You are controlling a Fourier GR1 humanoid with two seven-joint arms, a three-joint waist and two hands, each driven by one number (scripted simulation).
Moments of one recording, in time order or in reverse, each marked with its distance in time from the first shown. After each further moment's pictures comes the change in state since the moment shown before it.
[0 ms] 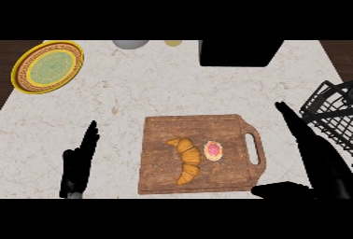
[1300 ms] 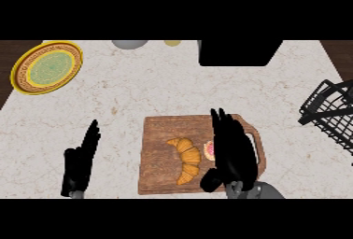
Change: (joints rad) left arm -0.004 -0.037 0.036 0.006 -0.034 -0.027 0.004; right arm -0.201 0.436 0.225 0.384 0.411 0.232 0.199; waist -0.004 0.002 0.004
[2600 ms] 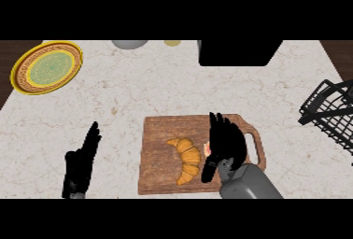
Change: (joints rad) left arm 0.014 -0.027 0.025 0.010 -0.033 -0.023 -0.019; right arm -0.035 0.123 -0.150 0.233 -0.020 0.177 -0.029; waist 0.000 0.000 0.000
